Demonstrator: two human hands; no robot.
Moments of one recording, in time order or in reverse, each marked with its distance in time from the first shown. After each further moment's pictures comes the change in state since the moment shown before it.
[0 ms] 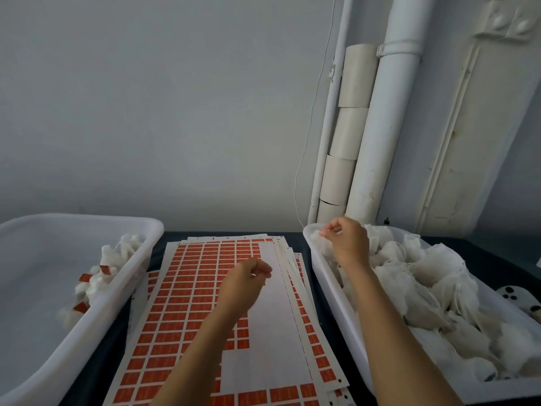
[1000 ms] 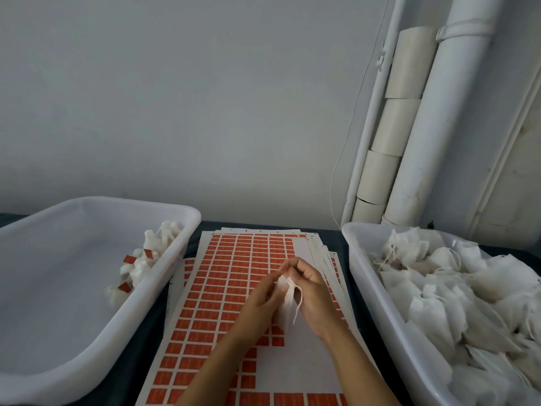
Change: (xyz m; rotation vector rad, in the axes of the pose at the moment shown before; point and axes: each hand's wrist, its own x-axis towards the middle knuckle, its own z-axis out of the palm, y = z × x) left_hand -0.041 -0.047 -0.006 -0.415 -0.102 0.044; right_hand -0.107 -0.029 0.091 0.877 -0.672 0.138
